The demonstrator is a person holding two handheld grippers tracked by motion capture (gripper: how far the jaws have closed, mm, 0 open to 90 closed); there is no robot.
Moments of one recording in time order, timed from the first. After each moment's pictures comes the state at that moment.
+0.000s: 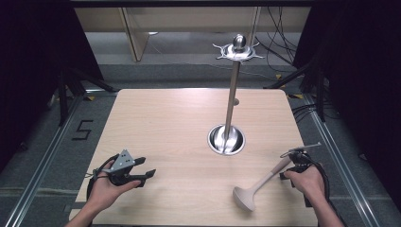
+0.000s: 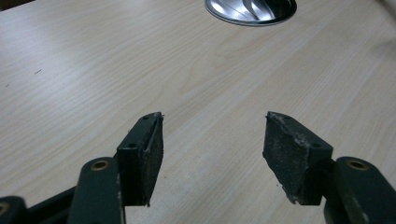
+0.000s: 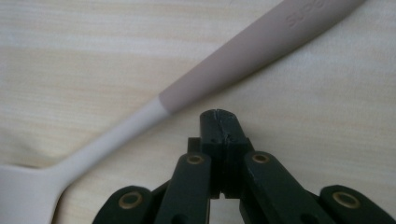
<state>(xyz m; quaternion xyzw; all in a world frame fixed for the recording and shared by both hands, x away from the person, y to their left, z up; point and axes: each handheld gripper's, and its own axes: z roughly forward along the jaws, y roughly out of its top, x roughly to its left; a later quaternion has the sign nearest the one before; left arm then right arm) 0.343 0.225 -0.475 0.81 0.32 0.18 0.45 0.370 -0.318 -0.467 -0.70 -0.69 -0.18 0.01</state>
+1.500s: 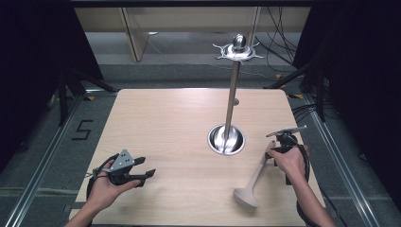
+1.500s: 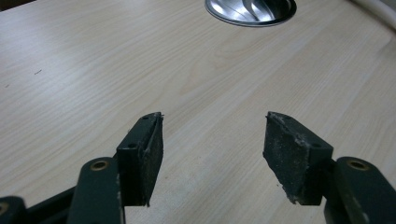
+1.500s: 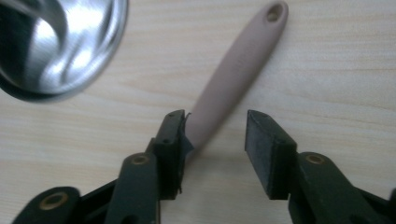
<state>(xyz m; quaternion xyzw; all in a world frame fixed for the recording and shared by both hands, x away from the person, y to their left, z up) 0.345 0.227 -0.475 0.82 0.32 0.18 0.44 0.425 -0.287 -0.458 -0.72 -0.67 -0.20 -0.04</state>
